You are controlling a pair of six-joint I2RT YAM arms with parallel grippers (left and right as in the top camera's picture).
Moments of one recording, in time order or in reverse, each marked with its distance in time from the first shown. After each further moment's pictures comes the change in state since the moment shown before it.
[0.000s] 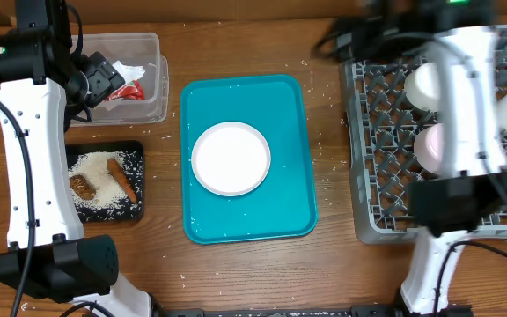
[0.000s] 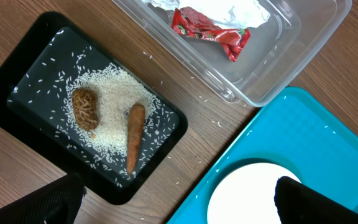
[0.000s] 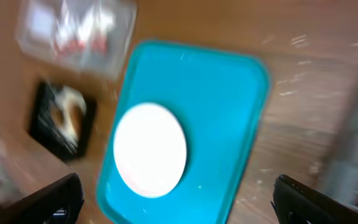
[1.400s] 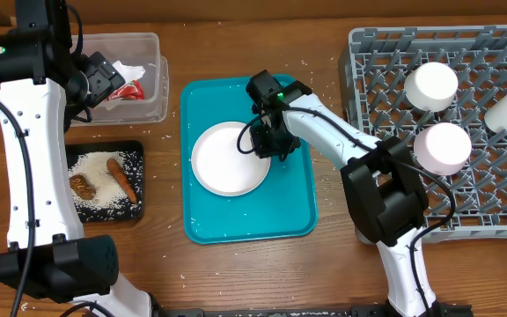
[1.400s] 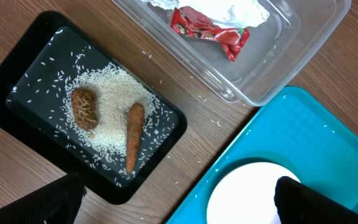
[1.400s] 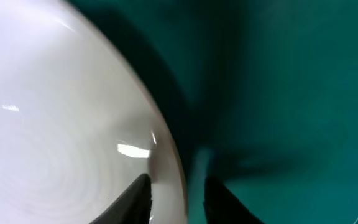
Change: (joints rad) left arm 0.000 0.000 0.000 0.000 0.003 0.000; right arm 0.389 0.103 -0.692 0.482 0.405 0.384
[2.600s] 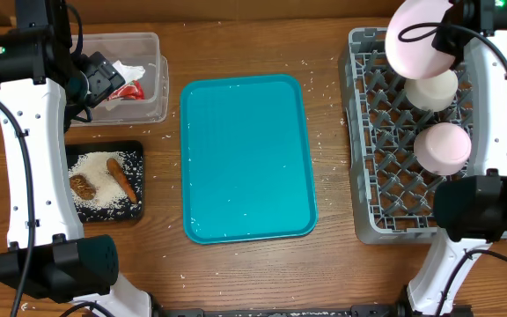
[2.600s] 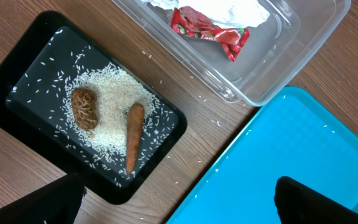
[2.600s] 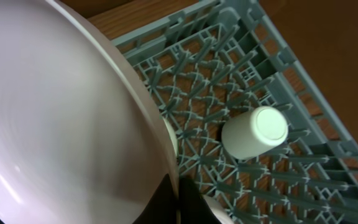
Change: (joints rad) left arm 0.000 0.000 0.000 0.000 0.000 0.000; right arm -0.613 -0.161 0.558 -0.331 0.662 -0.006
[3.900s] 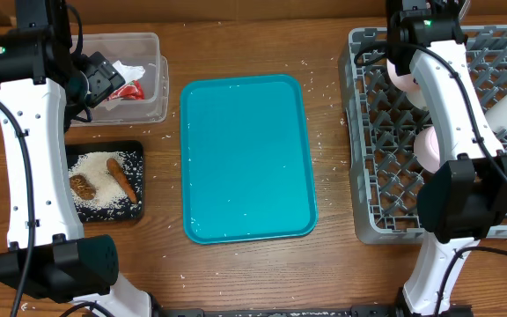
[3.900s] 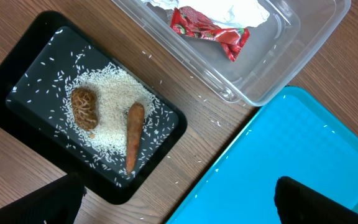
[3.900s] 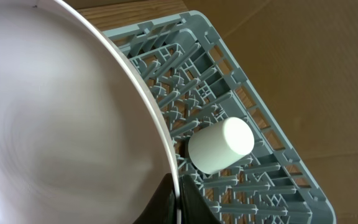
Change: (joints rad) left arm 0.000 0.000 0.000 0.000 0.000 0.000; right arm 0.134 0.003 -0.275 0.193 0.388 0.037
